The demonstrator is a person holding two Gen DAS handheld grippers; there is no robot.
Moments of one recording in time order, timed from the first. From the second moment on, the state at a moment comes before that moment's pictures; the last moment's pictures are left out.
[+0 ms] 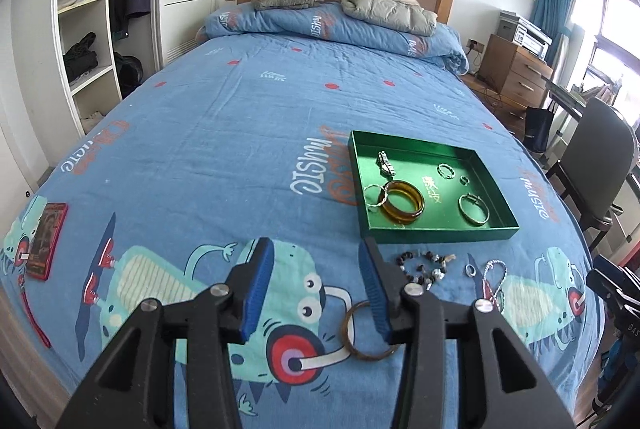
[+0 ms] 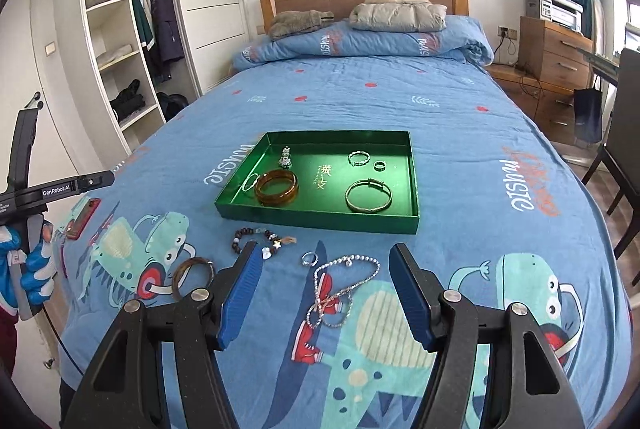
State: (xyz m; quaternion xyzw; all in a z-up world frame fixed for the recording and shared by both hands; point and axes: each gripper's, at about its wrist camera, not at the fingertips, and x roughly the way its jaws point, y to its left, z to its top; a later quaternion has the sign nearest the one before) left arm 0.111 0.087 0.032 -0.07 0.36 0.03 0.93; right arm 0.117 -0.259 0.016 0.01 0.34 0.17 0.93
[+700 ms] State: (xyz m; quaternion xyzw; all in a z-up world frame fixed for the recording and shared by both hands) left arm 0.059 0.051 0.013 -0.04 0.32 0.05 0.94; right arm 0.068 -0.244 -0.011 0.03 0.35 0.16 0.92
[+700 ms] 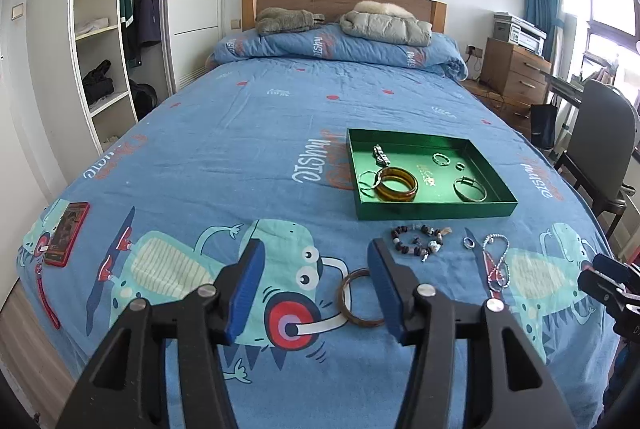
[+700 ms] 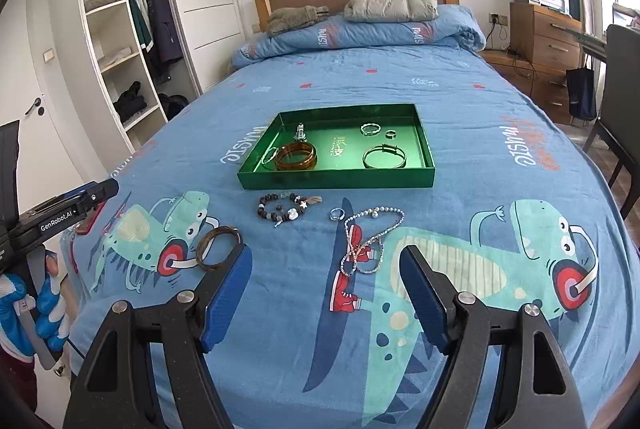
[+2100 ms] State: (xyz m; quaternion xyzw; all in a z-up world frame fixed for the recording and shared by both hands) left arm 0.153 0.033 -0.132 -0.02 0.47 0.00 0.88; right arm 0.197 -0.239 -0.132 0.02 0.45 0.09 0.89
